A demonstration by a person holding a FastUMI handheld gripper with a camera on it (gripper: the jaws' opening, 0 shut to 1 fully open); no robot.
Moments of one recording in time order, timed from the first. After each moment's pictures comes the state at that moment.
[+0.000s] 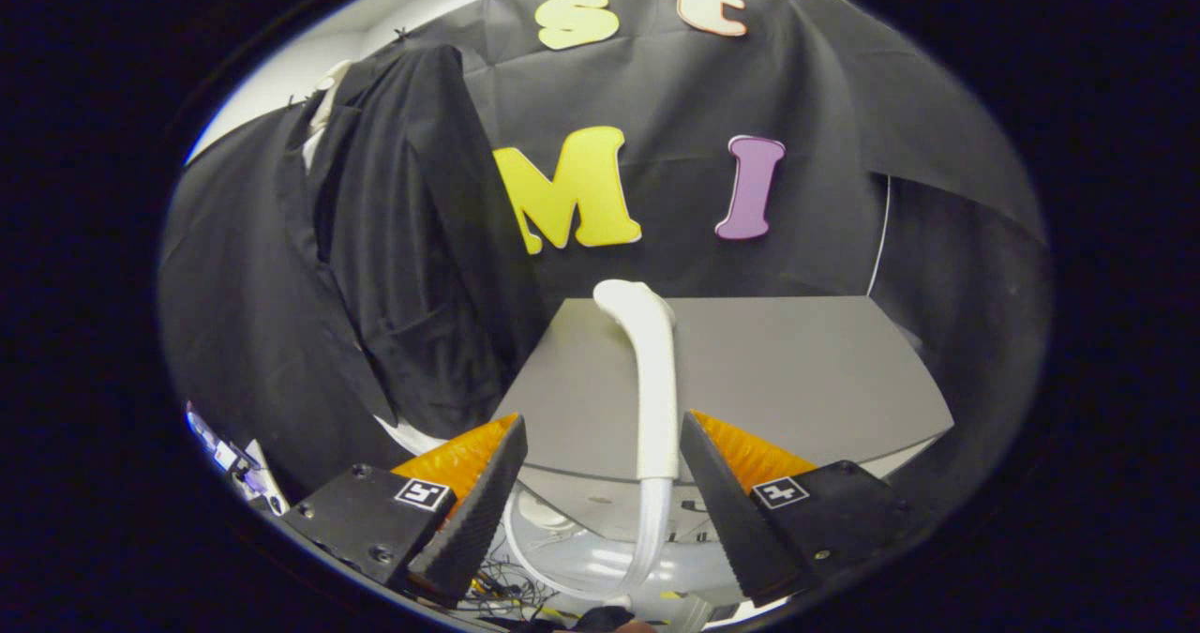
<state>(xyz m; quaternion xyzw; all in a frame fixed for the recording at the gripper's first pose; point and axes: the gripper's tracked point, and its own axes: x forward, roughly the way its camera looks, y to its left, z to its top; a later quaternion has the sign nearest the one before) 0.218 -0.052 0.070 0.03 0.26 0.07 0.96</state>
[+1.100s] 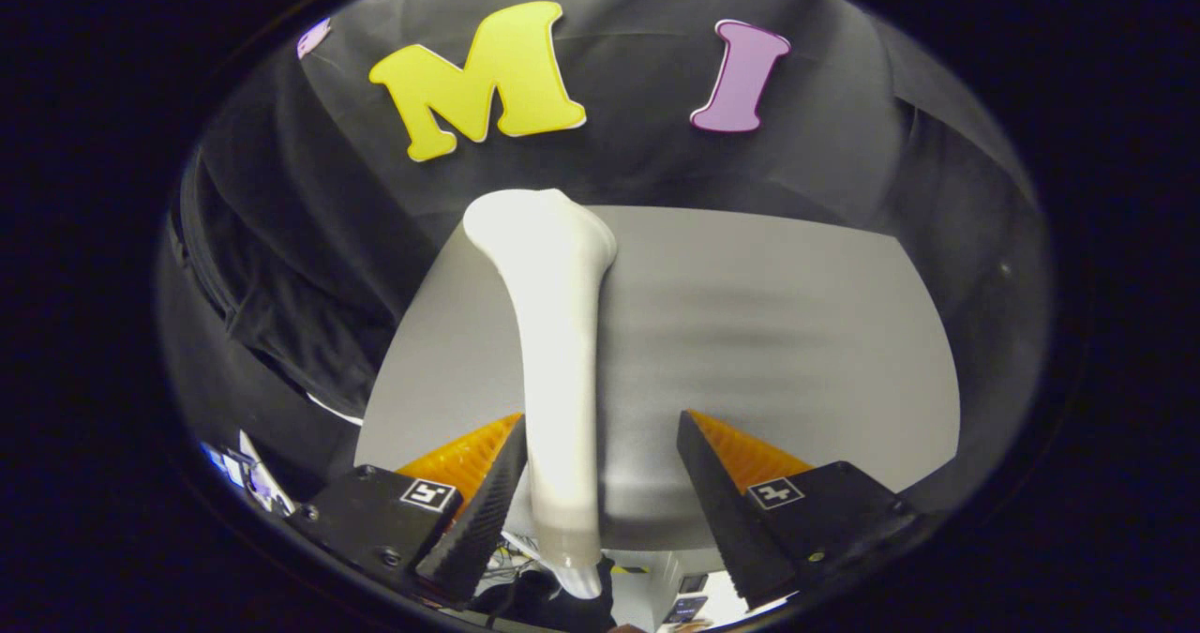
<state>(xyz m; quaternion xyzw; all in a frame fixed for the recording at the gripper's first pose) 0.310 -0.097 -0.007 0.04 0.45 0.02 0.89</state>
